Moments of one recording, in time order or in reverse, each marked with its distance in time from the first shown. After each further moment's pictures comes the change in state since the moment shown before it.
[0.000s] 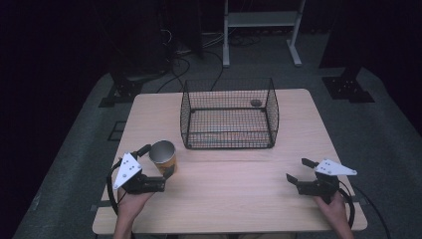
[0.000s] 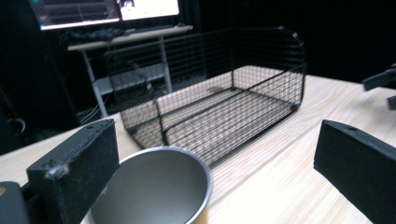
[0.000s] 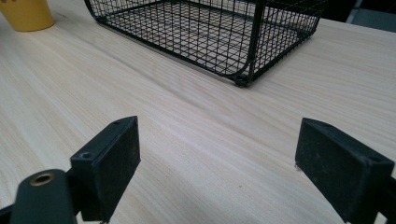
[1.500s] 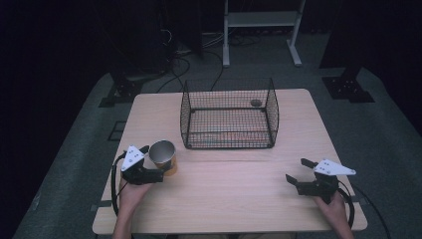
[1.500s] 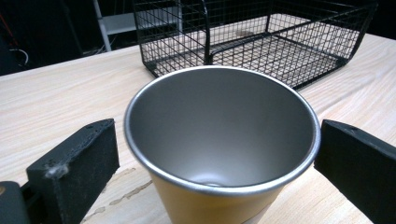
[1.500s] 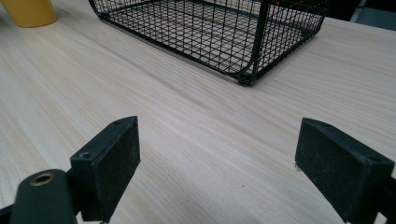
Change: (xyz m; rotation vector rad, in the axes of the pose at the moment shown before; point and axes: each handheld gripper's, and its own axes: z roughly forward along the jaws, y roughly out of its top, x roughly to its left) left arm 0.034 -0.036 0.029 0.207 0.042 -0.109; right arm 0.001 0.000 0.001 0.011 0.009 -0.011
